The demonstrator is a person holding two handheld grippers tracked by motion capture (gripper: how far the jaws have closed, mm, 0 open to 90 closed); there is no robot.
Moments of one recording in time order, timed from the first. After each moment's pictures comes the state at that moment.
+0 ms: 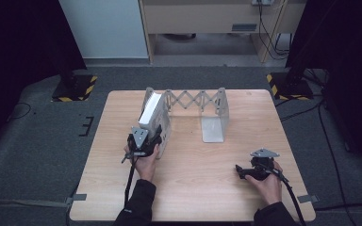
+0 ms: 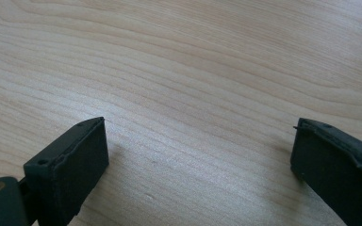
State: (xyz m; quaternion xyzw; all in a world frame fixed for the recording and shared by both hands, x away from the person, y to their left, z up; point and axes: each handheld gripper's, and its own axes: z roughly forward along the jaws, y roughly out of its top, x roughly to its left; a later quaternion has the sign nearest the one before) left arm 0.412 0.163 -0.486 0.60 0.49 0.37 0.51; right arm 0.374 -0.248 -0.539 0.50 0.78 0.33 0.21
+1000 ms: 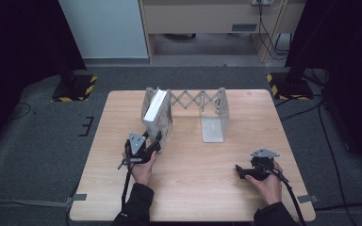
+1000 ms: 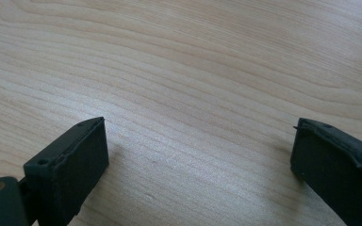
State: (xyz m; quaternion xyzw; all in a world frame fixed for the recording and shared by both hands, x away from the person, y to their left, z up) left arm 0.393 0.171 -0.496 0.61 0.48 0.34 0.53; right arm 0.374 -0.247 -0.539 0.50 0.78 0.33 0.21
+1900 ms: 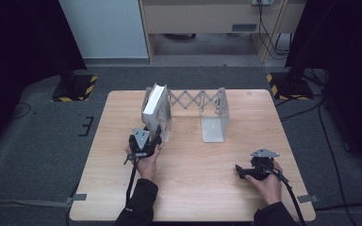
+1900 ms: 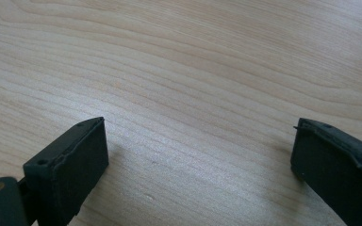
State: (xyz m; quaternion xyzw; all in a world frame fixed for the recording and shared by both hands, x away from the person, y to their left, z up) left arm 0.414 0.160 -0.494 0.60 0.49 0.39 0.50; right arm 0.374 -0.247 -0.539 0.50 0.78 0.33 0.21
